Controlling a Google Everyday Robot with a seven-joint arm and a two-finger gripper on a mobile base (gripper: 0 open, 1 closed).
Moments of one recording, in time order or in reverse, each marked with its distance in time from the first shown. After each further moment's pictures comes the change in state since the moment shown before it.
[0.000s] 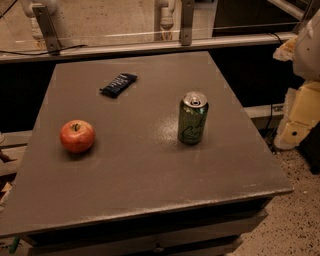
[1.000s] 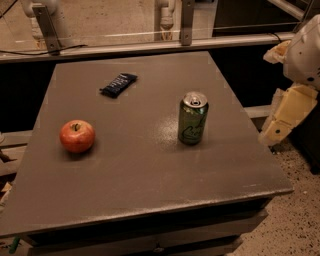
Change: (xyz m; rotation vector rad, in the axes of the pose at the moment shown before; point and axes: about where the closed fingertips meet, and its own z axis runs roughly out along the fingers) arm -0.016 -0.009 0.018 0.006 -0.139 0.028
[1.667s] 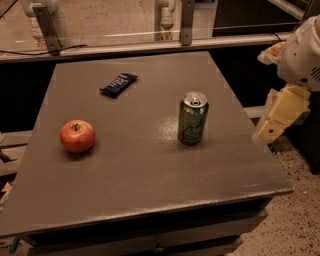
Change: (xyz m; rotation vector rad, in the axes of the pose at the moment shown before) arm -0.006 -0.001 0.007 -0.010 -0.038 0.002
